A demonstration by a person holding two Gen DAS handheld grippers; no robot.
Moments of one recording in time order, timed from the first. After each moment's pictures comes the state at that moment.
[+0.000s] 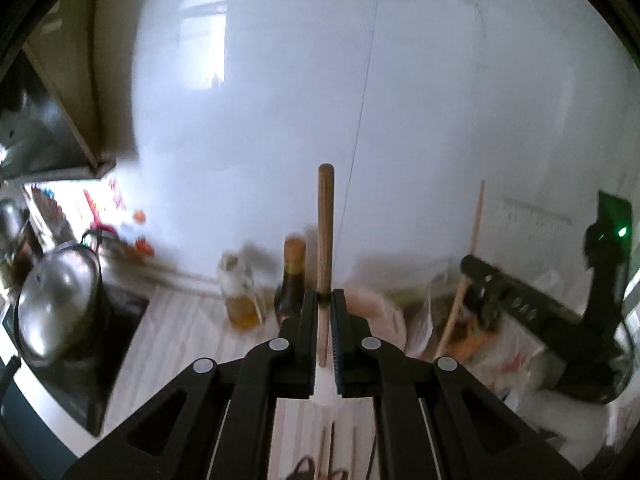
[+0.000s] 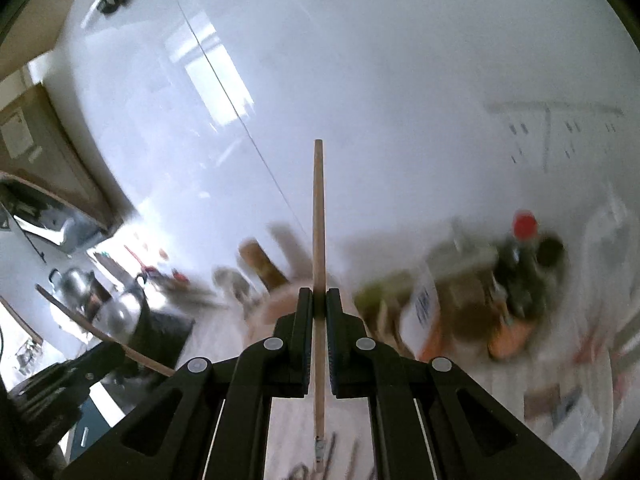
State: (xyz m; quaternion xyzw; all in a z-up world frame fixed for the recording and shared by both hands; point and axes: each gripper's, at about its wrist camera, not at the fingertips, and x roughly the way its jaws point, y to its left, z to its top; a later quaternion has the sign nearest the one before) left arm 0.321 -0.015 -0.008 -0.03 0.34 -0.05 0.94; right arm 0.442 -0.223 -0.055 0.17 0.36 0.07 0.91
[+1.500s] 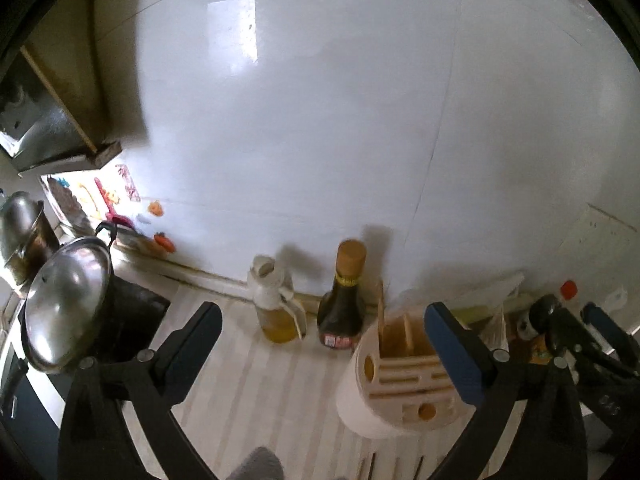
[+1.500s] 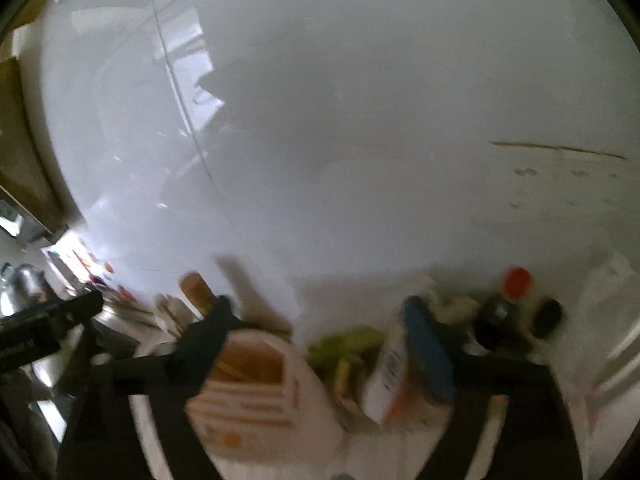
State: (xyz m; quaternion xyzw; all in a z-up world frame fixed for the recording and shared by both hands) left arm 0.388 0.012 -0.071 -0.02 0.37 0.03 0.93; right arm 0.462 -0.233 -0.089 0.10 0.35 0.00 0.93
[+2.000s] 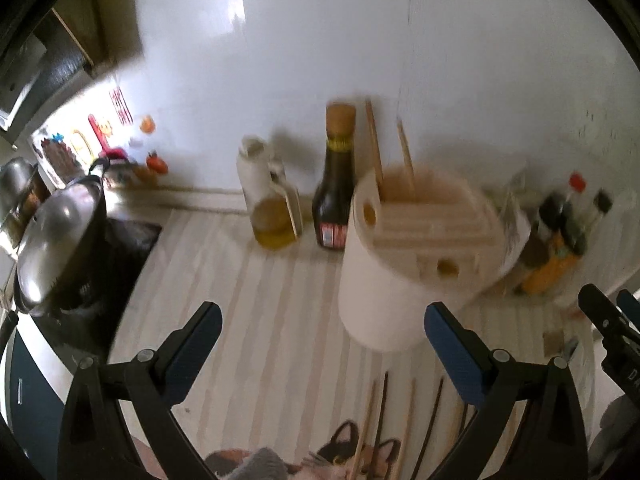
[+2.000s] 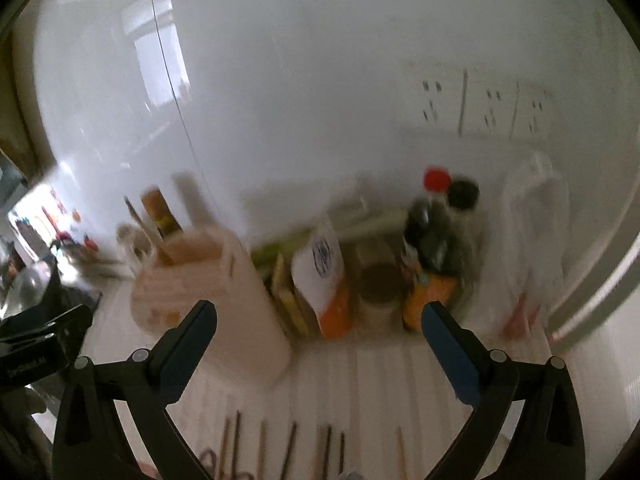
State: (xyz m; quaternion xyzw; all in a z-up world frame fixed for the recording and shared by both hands) left arm 0.325 -0.008 -0.162 0.01 0.45 0.02 0.89; right arm 0.378 -0.238 -0.141 0.08 0.41 -0.07 0.90
